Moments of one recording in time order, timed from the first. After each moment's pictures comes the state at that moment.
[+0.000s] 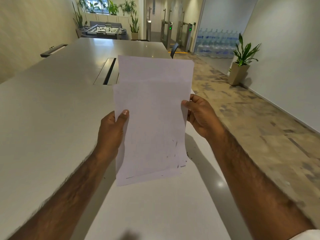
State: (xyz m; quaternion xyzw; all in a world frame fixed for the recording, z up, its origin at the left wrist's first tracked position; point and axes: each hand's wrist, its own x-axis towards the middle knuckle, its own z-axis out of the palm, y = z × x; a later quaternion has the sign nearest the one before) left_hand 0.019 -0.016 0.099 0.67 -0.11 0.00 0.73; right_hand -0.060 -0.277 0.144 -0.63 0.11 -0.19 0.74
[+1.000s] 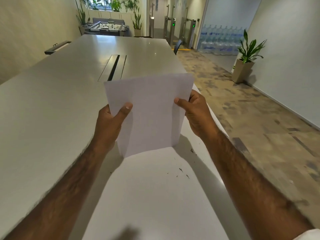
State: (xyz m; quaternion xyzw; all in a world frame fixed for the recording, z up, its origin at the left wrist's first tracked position) left_hand 0.024 0.010 0.113 0.63 -0.19 0.01 0.75; right_hand -0.057 -0.236 0.145 -0.68 0.07 -0.23 0.69
